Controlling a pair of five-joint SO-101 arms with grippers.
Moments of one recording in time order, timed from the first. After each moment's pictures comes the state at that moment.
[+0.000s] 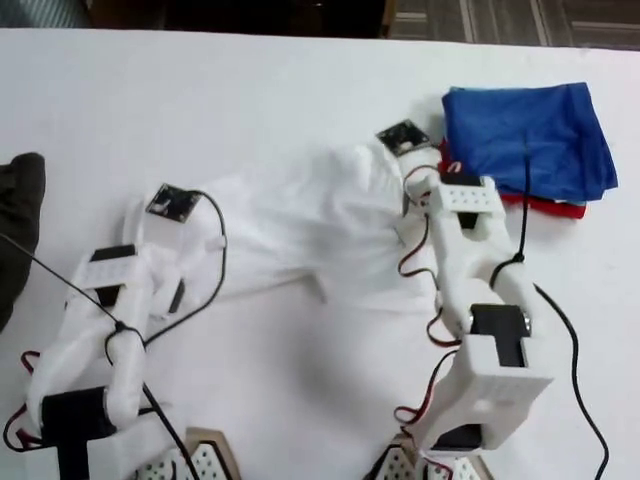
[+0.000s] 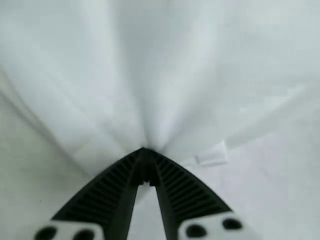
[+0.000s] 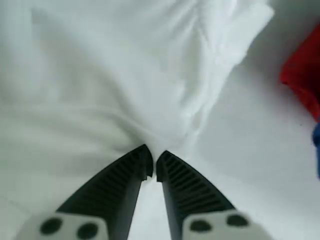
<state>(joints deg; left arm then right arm) -17.6 -10.5 54.5 49.5 -24.6 -1.7 13.9 15.7 54.9 32.0</state>
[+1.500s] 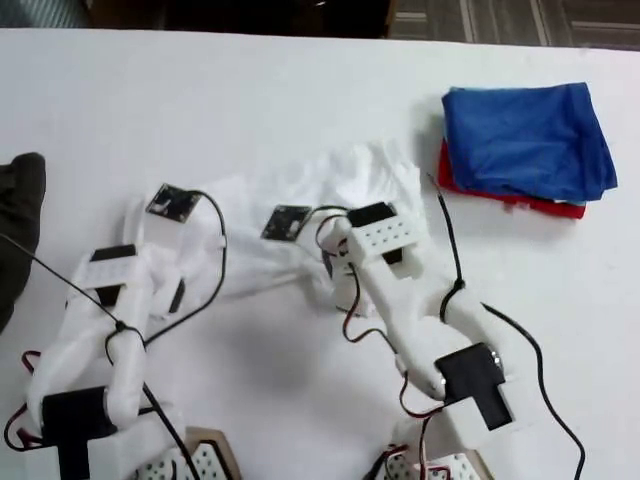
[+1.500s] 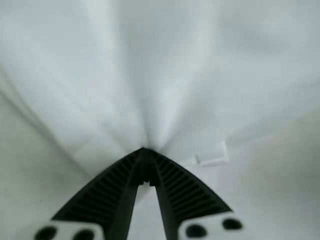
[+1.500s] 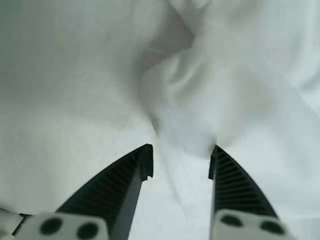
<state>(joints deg) -17.6 -10.5 54.5 49.5 -24.6 -24.9 1.1 29.7 70.3 50.8</state>
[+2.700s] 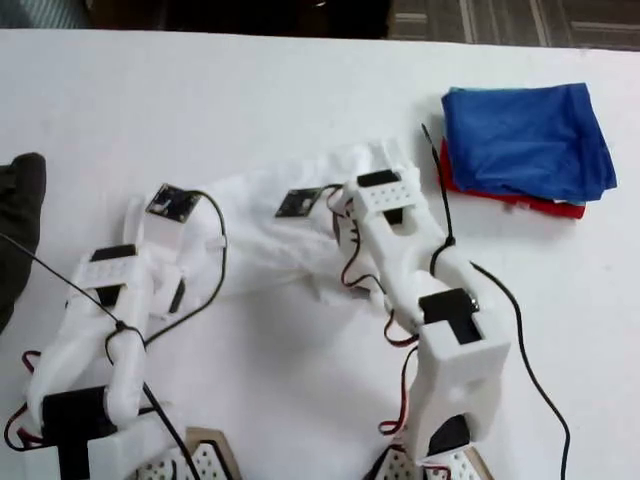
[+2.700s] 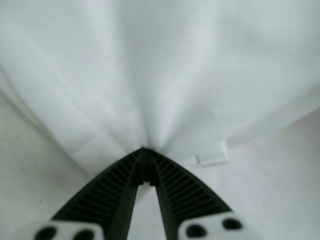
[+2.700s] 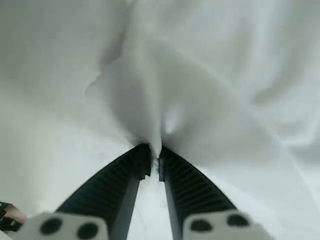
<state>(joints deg) -17.6 -10.5 54.5 49.5 -24.6 -18.2 22.2 8.5 79.4 56.0</state>
